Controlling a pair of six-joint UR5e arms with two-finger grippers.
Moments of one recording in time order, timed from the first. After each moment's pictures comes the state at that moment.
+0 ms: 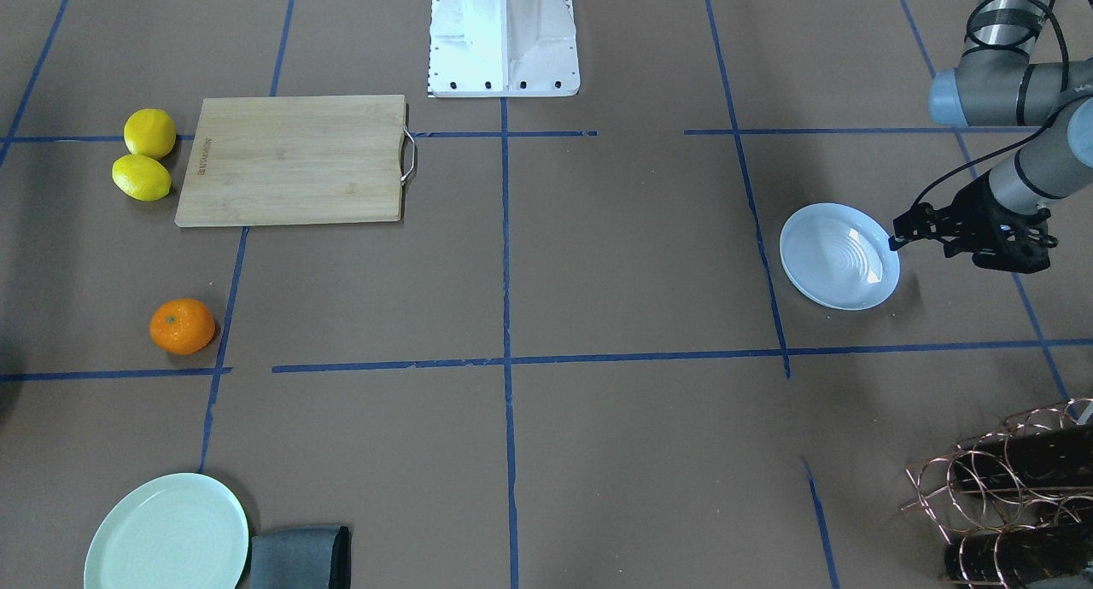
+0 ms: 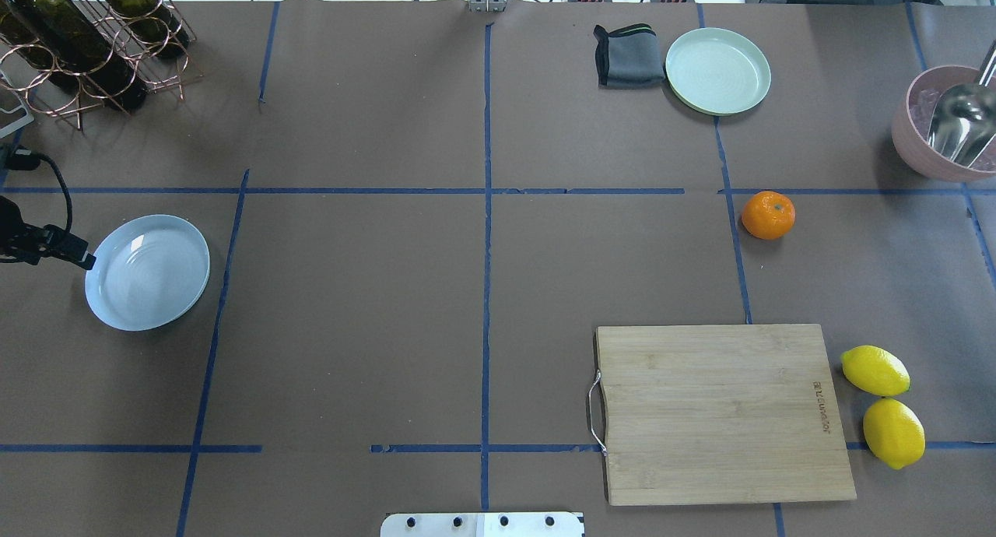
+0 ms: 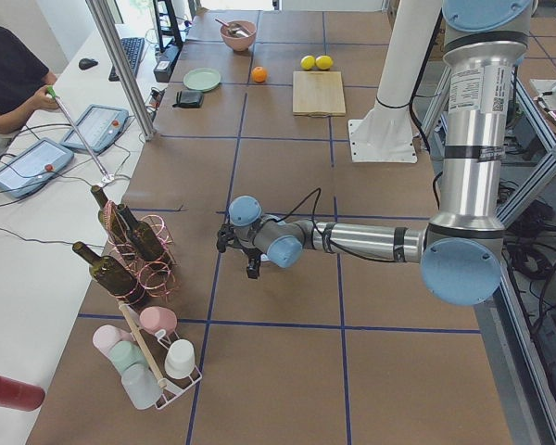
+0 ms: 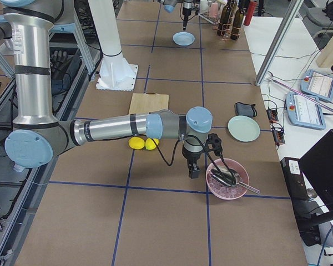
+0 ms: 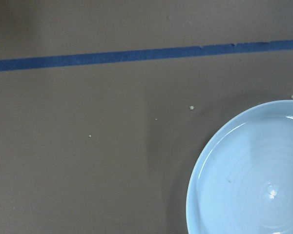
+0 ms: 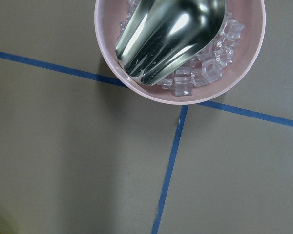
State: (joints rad) left arm -1.03 -1.58 -1.52 -2.12 -2.33 -0.59; right arm 1.52 -1.58 1.76 -1.72 2.31 -0.16
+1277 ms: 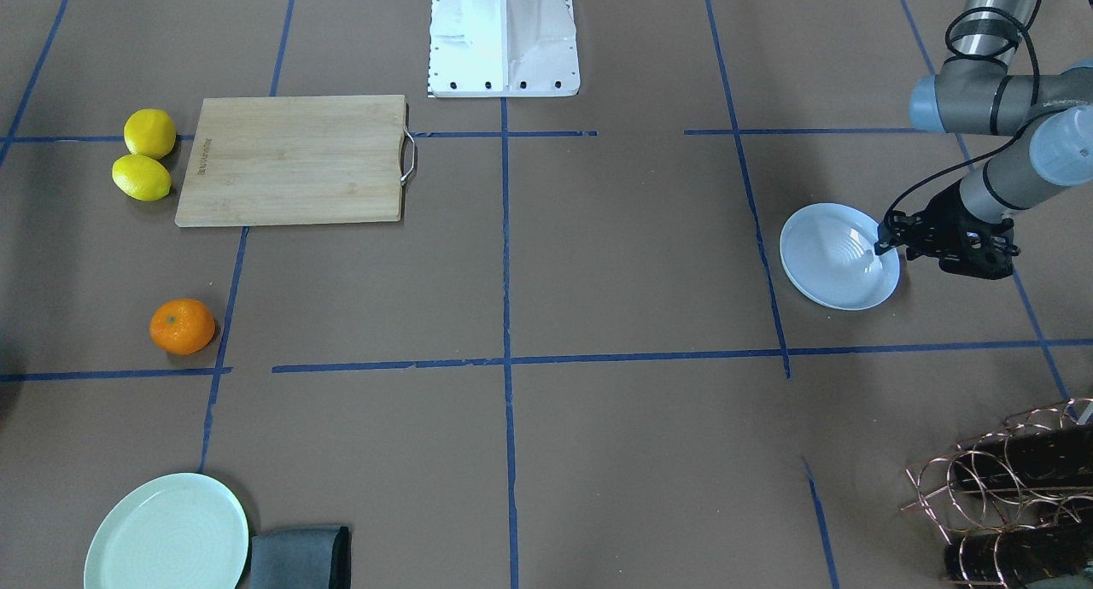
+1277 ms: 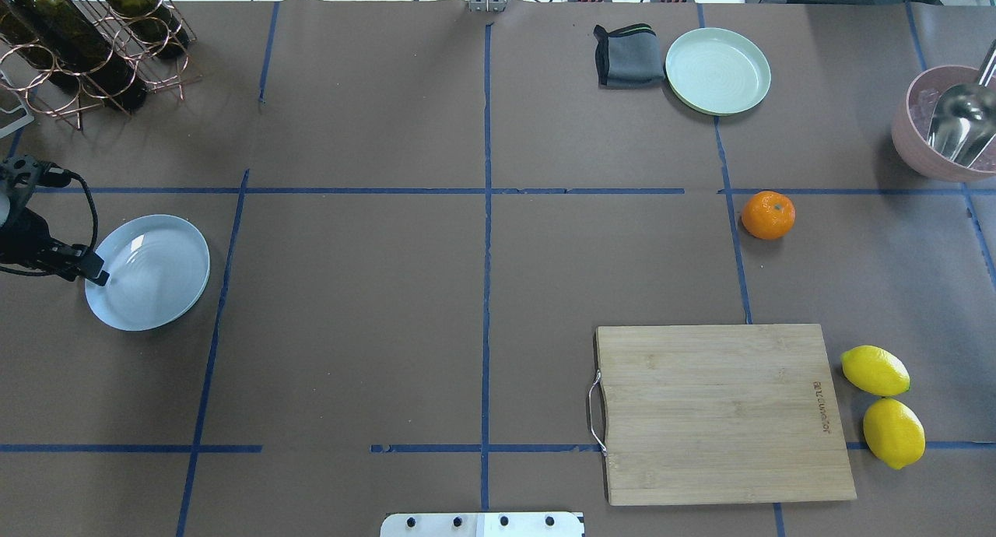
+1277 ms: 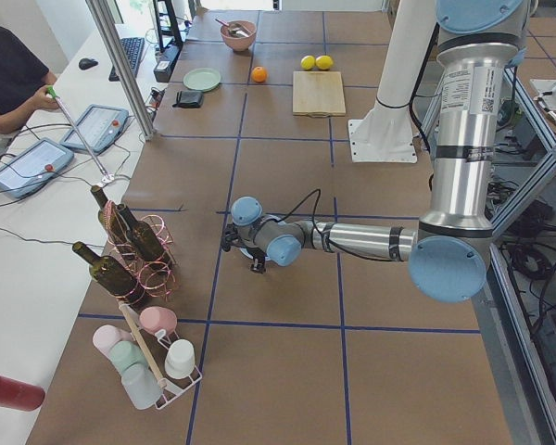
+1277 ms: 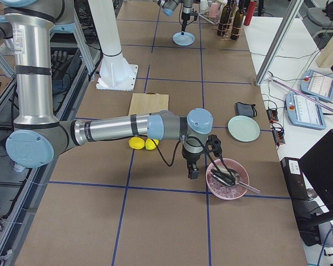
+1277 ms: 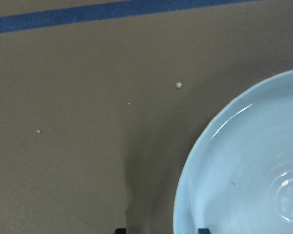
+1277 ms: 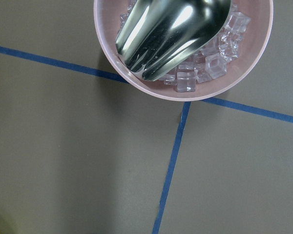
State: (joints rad) left arm -0.99 -1.60 -1.49 -2.12 -2.32 -0.58; right arm 1.51 -1.58 1.75 -1.72 2.31 -0.16
